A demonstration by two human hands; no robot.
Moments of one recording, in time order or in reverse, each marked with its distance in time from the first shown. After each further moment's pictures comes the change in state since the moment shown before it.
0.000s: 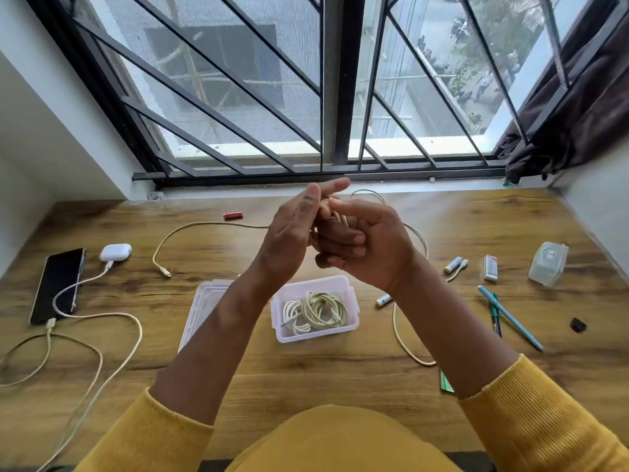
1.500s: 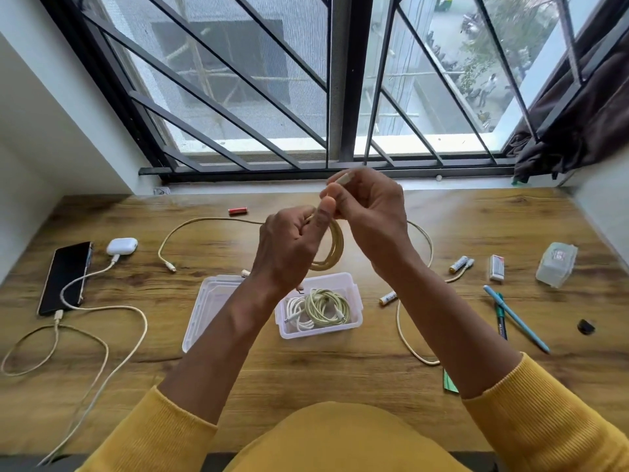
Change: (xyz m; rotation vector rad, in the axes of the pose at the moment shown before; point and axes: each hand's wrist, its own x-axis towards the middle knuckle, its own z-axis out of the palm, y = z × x) left_hand -0.008 -0.022 -0.001 0.461 0.224 0.141; right_hand 0.011 0.006 0.004 -0.874 0.682 -0.567
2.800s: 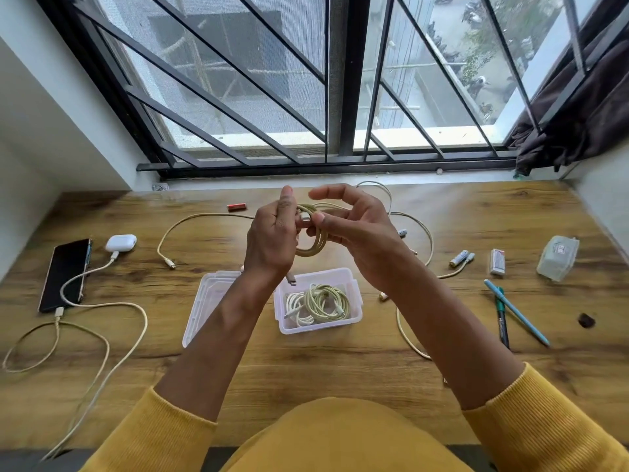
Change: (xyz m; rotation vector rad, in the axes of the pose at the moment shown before) left_hand 0.006 -0.012 0.001 -0.155 0.124 -0.368; right_hand -0.019 0.003 -0.003 0.387 -0.274 0.301
